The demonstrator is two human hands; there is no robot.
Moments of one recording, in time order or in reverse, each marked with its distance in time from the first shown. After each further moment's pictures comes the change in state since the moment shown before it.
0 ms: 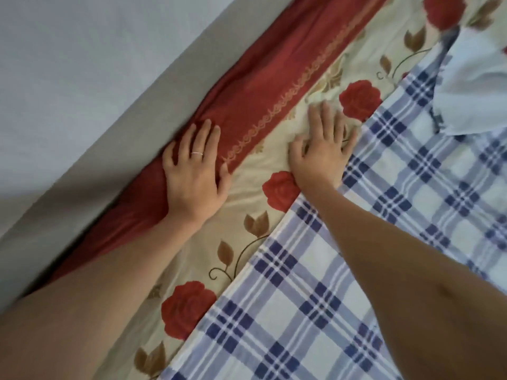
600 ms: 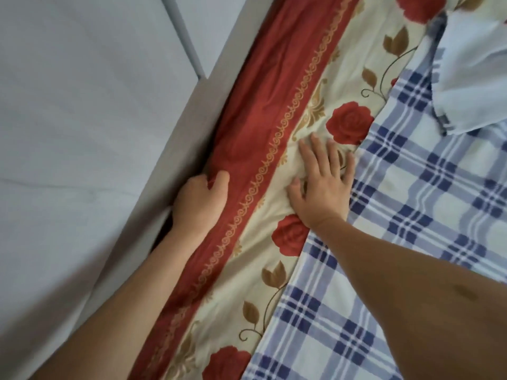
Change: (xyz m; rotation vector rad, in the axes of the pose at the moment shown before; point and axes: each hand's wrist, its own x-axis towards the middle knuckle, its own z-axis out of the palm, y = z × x) left_hand 0.093 0.017 -0.056 -0.543 -0.382 -0.371; right_hand 0.008 0.002 -0.004 0.006 -0.061 0.032
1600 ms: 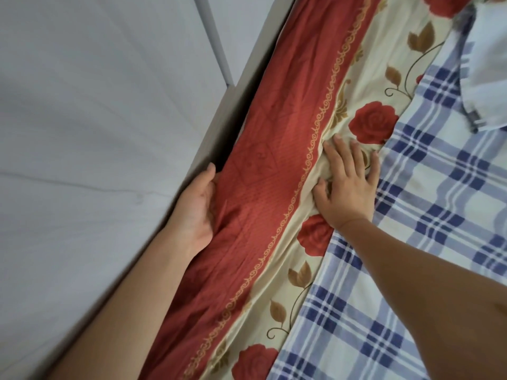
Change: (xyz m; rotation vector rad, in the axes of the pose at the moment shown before) left_hand -0.014 0.001 -0.042 -1.172 -0.417 -0.429; right_hand 0.000 -0.001 -0.003 0.032 0.038 0.003
